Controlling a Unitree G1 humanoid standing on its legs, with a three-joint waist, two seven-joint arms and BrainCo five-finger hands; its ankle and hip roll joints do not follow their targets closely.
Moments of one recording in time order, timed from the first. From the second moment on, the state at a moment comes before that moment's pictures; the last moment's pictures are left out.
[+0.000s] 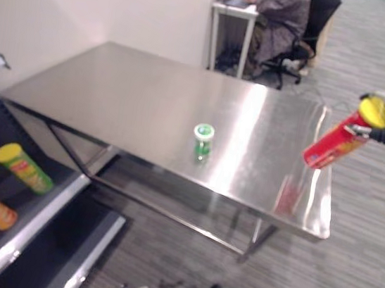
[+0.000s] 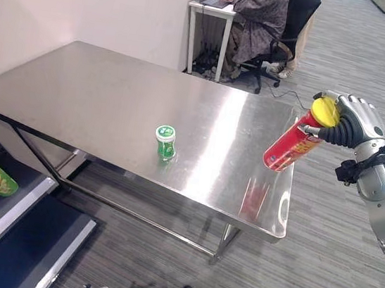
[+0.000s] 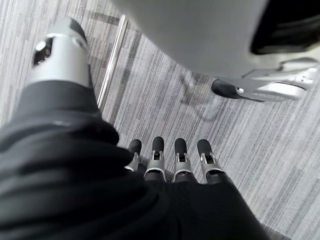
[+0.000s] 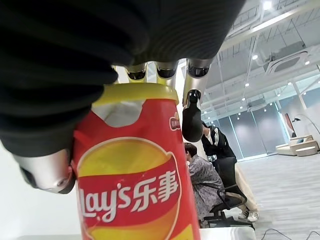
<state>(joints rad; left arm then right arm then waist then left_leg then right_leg) 0.12 0.19 -0.11 1.21 -0.22 -0.11 -0.04 -0.33 -1.13 0.05 0.06 -0.29 -0.08 -0.06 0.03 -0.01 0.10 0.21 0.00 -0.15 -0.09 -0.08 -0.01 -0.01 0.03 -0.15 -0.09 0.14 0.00</state>
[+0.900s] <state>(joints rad) 0.05 0.20 -0.12 1.17 -0.18 -0.11 -0.01 -0.32 -1.03 -0.06 -0.08 -0.31 -0.08 -0.12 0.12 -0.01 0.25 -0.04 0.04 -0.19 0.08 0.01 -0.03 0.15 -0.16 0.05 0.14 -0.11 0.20</state>
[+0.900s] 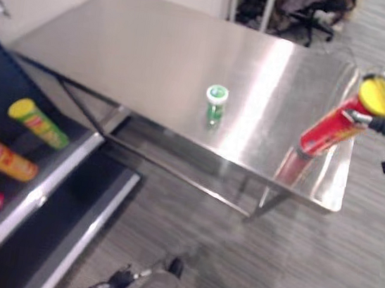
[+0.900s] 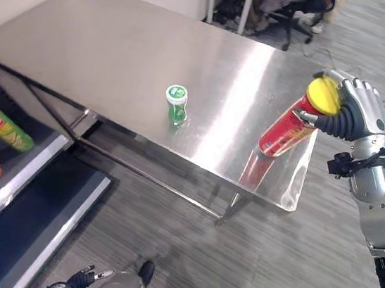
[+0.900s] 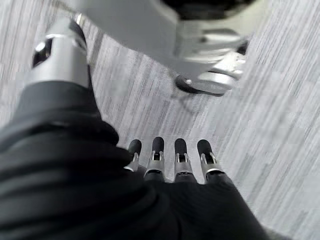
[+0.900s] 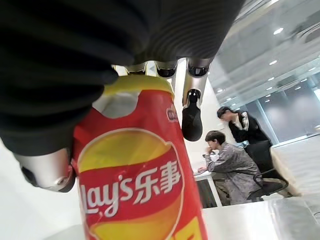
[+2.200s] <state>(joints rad) 0.07 0.22 0.01 1.25 -0.16 -0.12 -0.01 0.13 -0.85 -0.27 -0.38 0.01 -0.20 -0.03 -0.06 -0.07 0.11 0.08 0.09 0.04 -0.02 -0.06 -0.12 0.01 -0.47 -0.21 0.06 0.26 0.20</state>
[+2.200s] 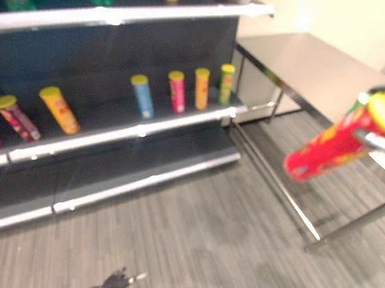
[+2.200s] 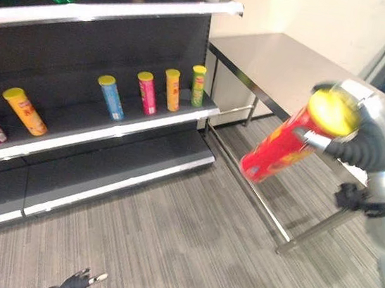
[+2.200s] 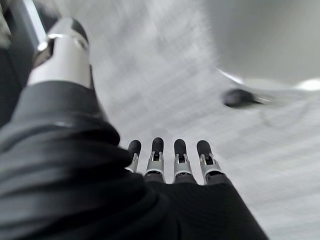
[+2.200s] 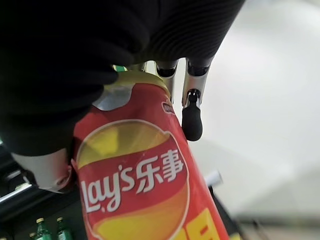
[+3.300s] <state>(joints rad) 0.07 0.19 0.08 1.29 -0.28 -0.10 -0.02 -0.02 -0.90 -0.09 -0.36 0.04 -0.20 0.06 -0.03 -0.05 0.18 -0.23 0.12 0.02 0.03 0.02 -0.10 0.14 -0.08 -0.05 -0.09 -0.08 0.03</state>
